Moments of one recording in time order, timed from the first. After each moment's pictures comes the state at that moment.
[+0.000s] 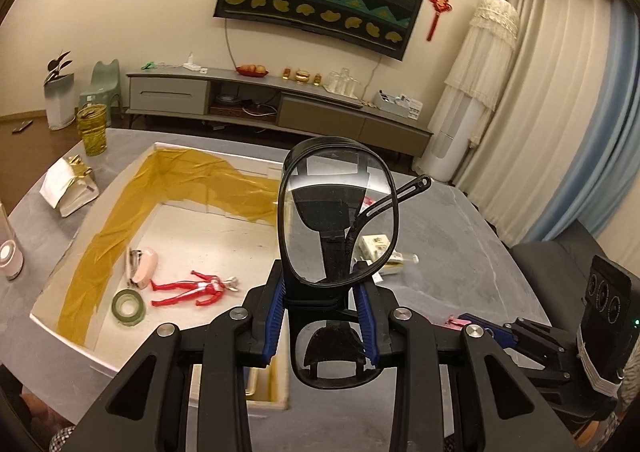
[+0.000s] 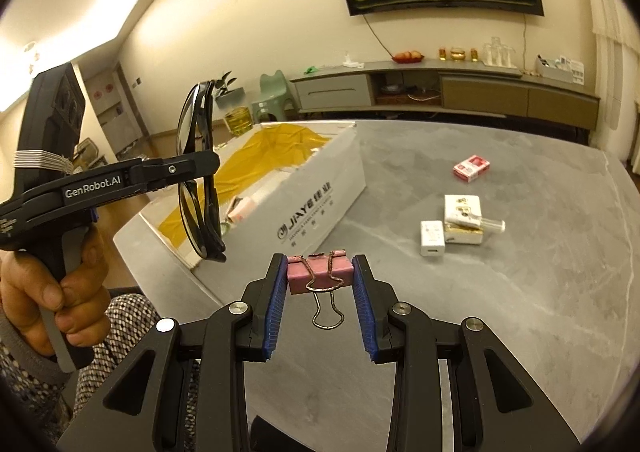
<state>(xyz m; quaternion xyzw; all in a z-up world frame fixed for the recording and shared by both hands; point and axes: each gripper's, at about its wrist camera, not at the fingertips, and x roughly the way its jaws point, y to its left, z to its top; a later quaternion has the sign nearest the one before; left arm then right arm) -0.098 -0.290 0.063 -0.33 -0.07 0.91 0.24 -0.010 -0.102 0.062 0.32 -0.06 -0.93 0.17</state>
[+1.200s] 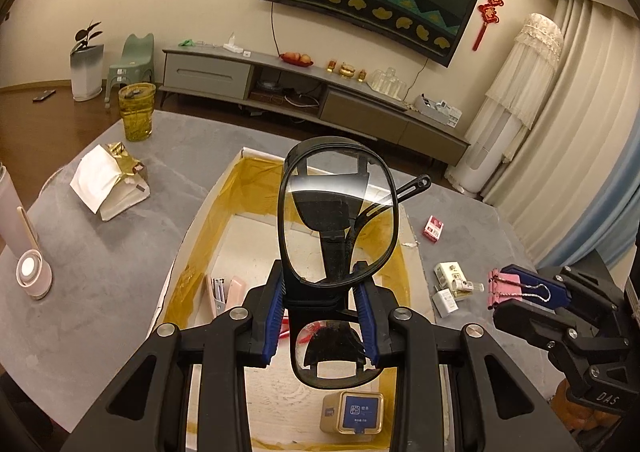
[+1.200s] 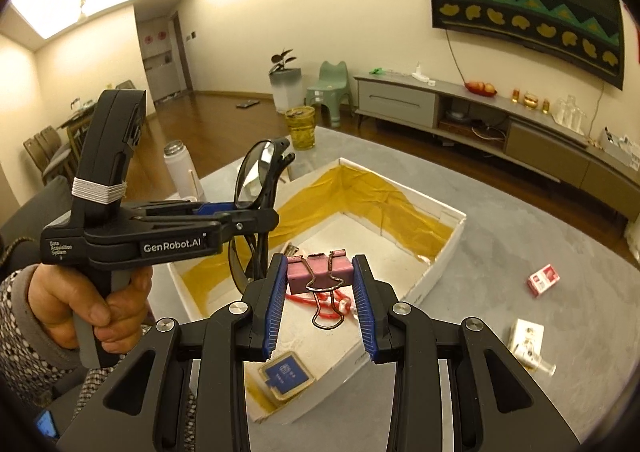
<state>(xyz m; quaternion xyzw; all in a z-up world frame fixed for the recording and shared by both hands) -0.187 -0.382 0.049 -0.37 -0.10 0.90 0.20 -0.121 -0.215 0.110 0.32 0.05 -0.91 0.26</state>
